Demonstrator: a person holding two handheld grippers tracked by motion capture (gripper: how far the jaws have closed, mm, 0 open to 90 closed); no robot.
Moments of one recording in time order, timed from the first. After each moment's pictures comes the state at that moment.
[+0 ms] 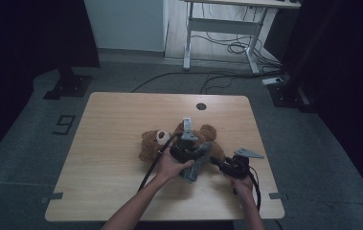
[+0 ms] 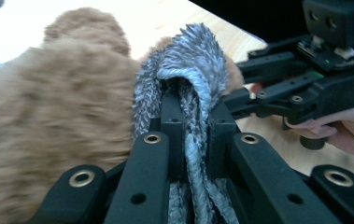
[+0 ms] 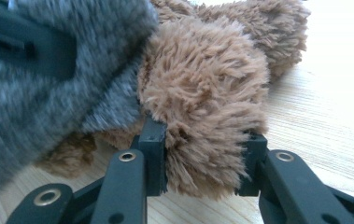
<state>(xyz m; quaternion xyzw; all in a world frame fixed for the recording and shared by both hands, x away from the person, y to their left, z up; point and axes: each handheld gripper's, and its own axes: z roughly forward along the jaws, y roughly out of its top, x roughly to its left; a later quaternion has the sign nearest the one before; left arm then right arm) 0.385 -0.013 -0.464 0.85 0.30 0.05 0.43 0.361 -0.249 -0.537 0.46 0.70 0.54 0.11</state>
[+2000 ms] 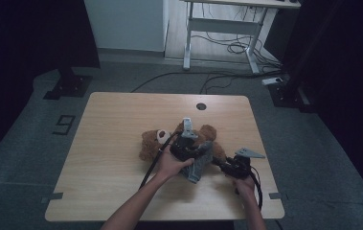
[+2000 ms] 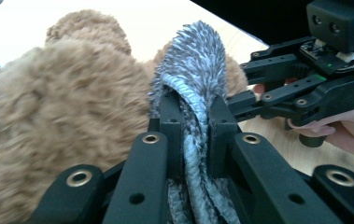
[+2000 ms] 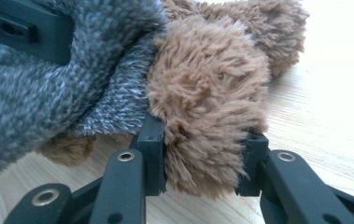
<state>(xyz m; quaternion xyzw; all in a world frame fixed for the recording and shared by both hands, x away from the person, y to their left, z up) 0.393 -0.004 -0.463 0.84 0.31 0.04 0.44 0.362 -0.255 -0.538 0.44 0.71 0.53 0.11</state>
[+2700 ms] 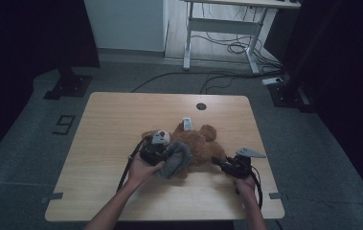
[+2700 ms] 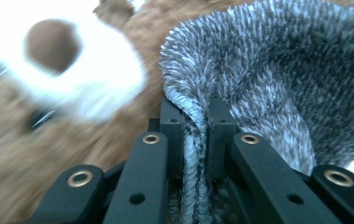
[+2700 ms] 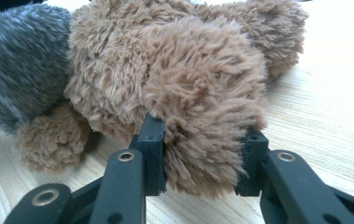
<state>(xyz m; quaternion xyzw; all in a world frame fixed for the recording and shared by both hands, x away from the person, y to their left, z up) 0.377 0.094 -0.477 0.83 0.37 0.12 0.40 0.362 -0.256 -0.537 0.44 0.71 0.54 0.11</state>
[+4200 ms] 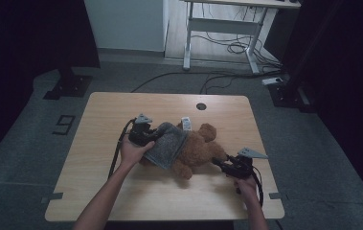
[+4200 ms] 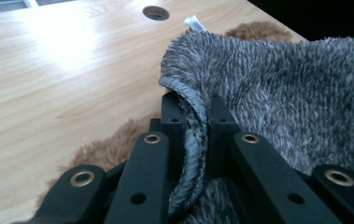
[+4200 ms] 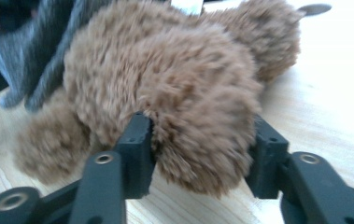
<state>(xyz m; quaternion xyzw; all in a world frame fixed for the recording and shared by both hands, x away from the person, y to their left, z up) 0.426 0.124 -0.458 0.79 0.41 0.11 0.45 0.358 -0.260 -0.532 0.43 0.70 0.56 0.12</state>
